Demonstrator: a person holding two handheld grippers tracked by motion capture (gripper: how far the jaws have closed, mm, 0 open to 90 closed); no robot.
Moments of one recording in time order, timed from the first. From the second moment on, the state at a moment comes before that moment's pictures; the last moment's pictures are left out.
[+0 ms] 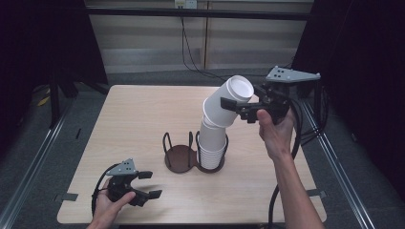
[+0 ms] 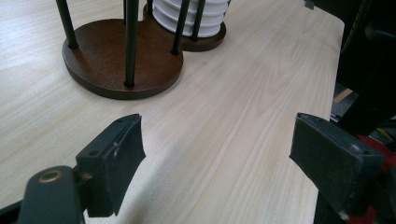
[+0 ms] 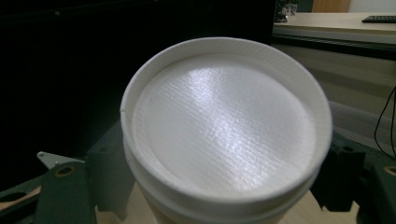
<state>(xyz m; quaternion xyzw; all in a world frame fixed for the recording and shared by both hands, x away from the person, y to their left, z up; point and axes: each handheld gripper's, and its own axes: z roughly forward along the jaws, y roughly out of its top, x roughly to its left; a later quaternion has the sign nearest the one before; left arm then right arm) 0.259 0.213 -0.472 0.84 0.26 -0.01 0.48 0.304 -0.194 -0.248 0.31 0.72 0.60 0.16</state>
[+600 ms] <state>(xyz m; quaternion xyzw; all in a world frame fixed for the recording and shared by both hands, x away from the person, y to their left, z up) 0.259 0.206 -0.461 0.82 0.26 0.02 0.51 0.283 -0.213 -0.256 0.32 0.72 0.60 0.15</state>
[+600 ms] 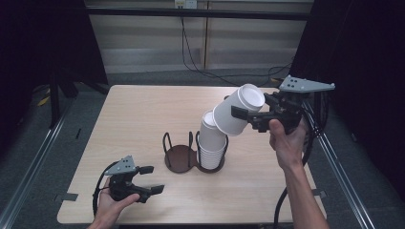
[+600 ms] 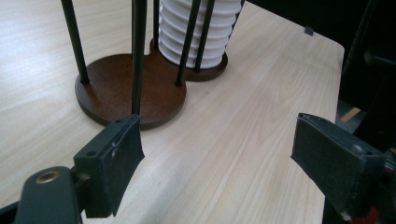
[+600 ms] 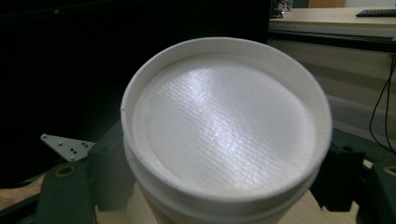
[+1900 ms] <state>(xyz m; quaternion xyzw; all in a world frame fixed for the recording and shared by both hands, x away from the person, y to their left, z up) 0.265 0.151 -0.412 0.80 0.17 0.00 0.58 0.240 -0.199 -0.311 0.30 0.76 0.57 0.10</state>
